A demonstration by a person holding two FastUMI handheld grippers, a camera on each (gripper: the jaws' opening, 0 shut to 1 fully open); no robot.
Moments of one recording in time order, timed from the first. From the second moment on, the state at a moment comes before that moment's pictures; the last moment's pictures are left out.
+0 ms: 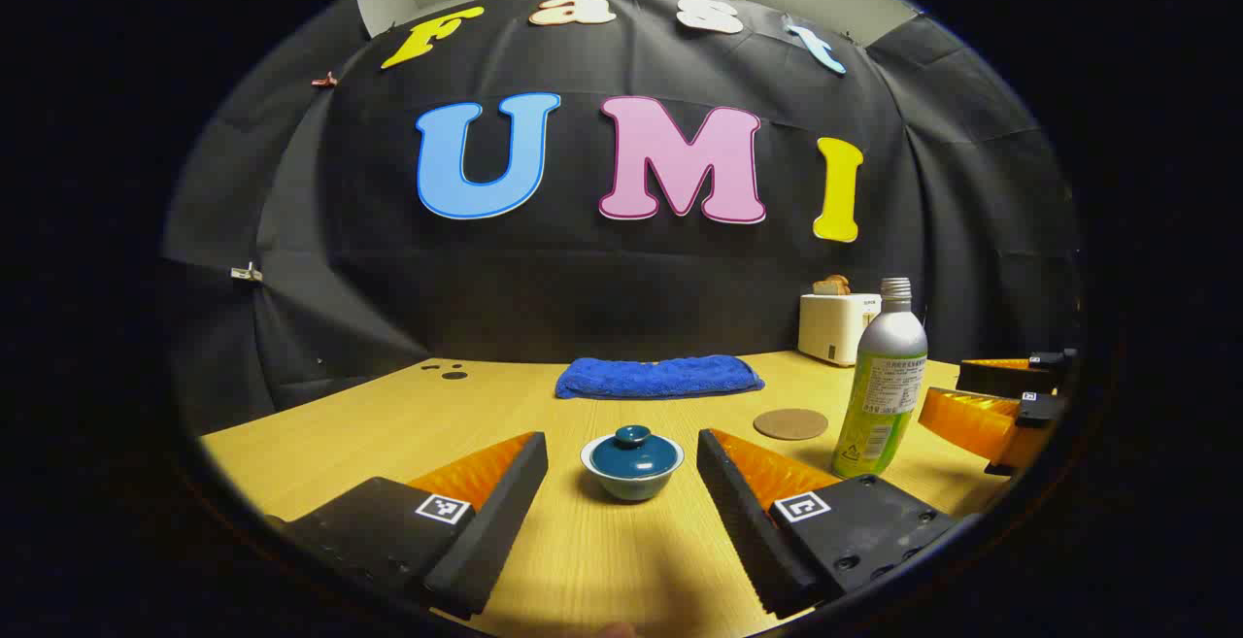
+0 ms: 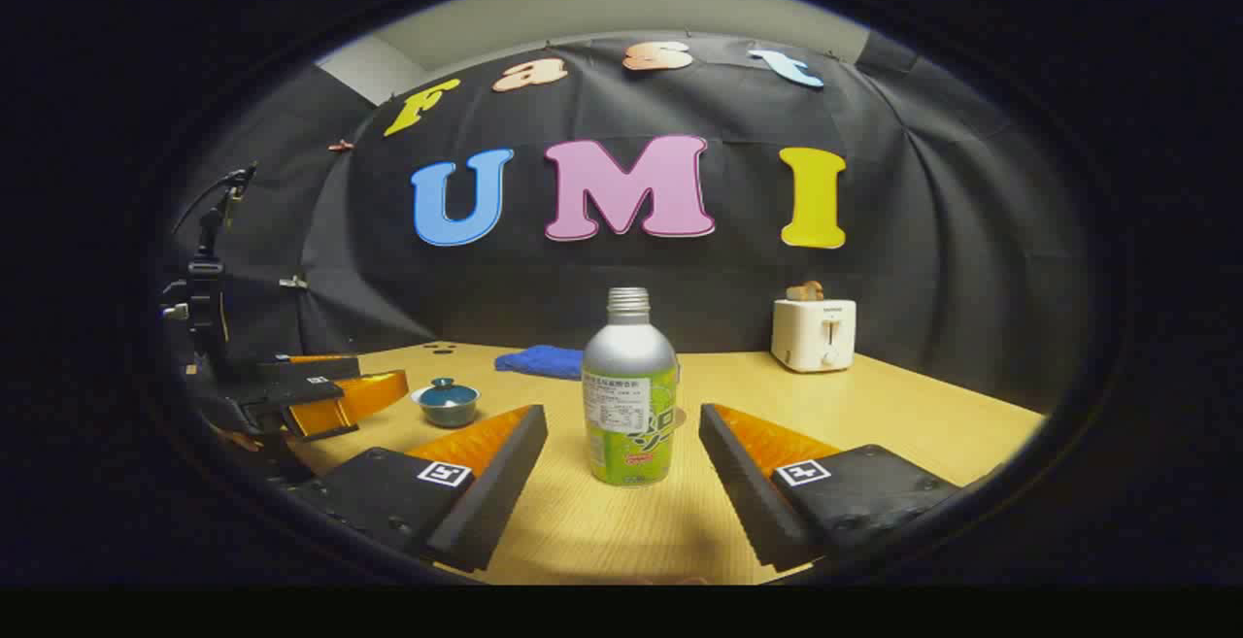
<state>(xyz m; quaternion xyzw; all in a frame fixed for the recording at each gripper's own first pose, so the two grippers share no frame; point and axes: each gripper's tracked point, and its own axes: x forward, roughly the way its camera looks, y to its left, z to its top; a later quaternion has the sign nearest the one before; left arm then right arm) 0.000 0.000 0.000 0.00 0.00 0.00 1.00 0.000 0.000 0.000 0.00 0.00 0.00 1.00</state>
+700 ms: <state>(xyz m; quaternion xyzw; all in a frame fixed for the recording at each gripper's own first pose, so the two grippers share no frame) 0.000 0.000 0.000 0.00 0.00 0.00 1.00 0.001 -0.002 0.002 0.00 0.00 0.00 1.00</state>
